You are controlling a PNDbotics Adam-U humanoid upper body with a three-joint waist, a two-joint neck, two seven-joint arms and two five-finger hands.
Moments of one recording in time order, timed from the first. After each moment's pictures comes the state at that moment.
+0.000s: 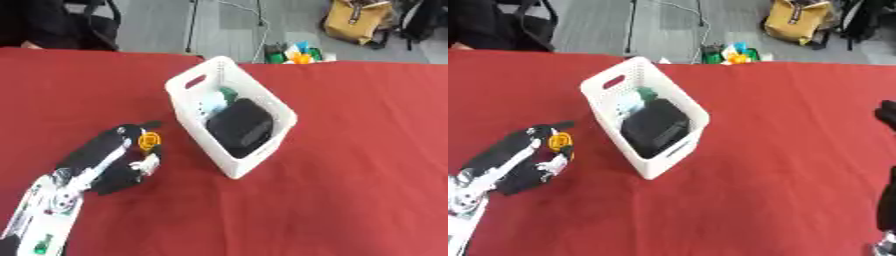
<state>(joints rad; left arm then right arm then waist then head) -0.52 0.27 -0.02 -1.63 -0.86 -0.15 -0.40 -0.21 -0.12 -0.13 -1.98 0.07 -0.57 -0.27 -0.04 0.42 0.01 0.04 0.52</state>
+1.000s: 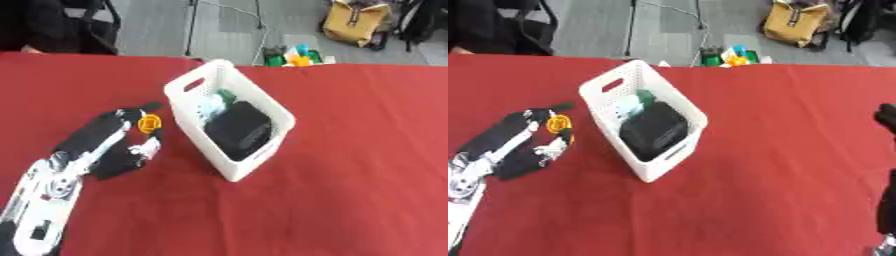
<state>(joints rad) -0.59 0.30 -0.02 -1.66 -0.84 -0.14 -0.41 -0.21 -0.12 -0.13 -1.98 0.06 -0.57 -0.27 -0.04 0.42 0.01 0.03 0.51</state>
